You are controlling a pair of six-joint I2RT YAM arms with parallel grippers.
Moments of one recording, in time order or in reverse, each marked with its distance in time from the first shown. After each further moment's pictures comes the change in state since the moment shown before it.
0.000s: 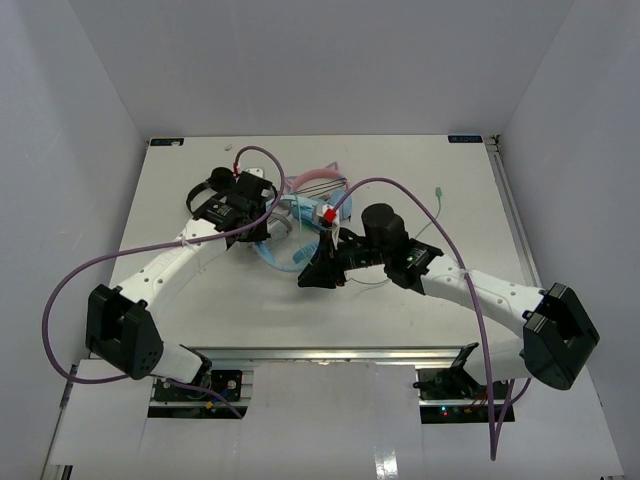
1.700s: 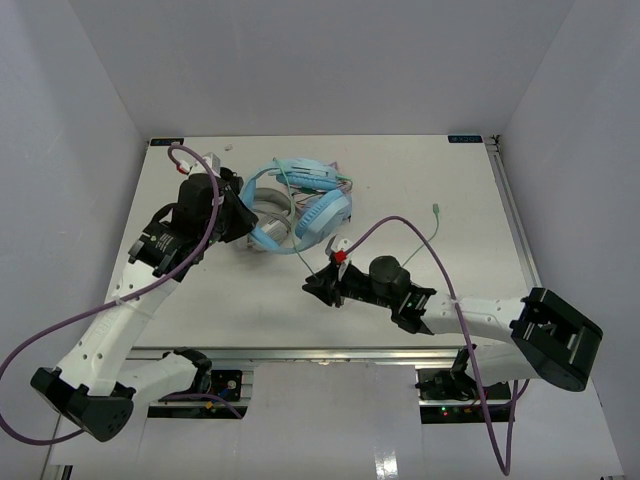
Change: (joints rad) left arm 0.010 -0.344 0.059 -0.065 0.140 -0.298; right arm 0.163 -0.045 -0.391 0.499 0.574 -0.083
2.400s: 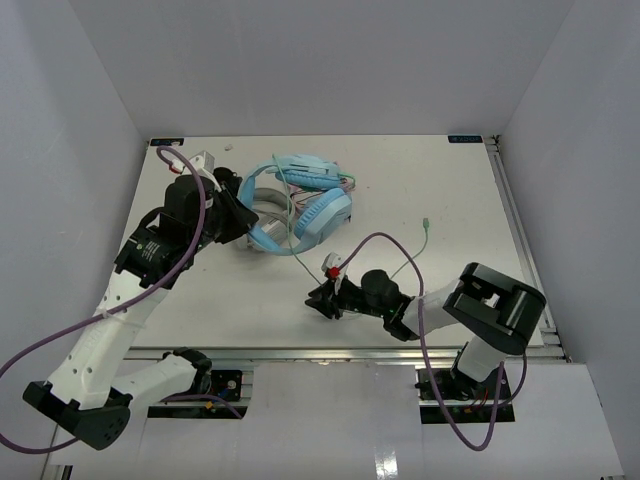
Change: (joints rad) left arm 0.000 -0.050 0.039 -0.023 0.066 -0.013; right arm -0.020 0.336 -0.113 0.364 -0.025 -0.015
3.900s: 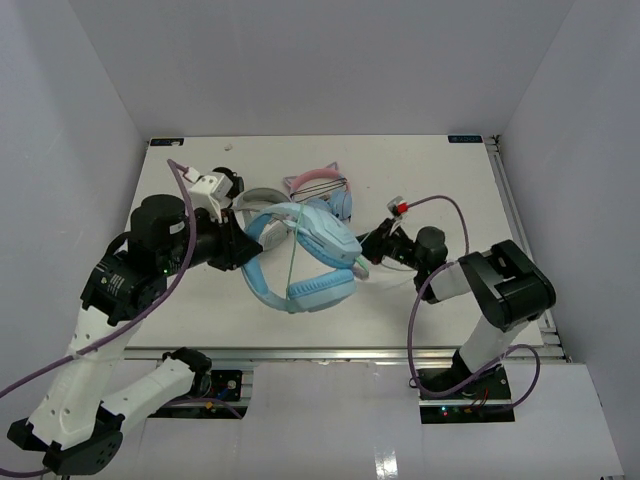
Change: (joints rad) left arm 0.003 -0.154 0.013 -0.101 0.405 0.414; right arm -0.592 0.057 0.061 0.202 -0.384 0.331
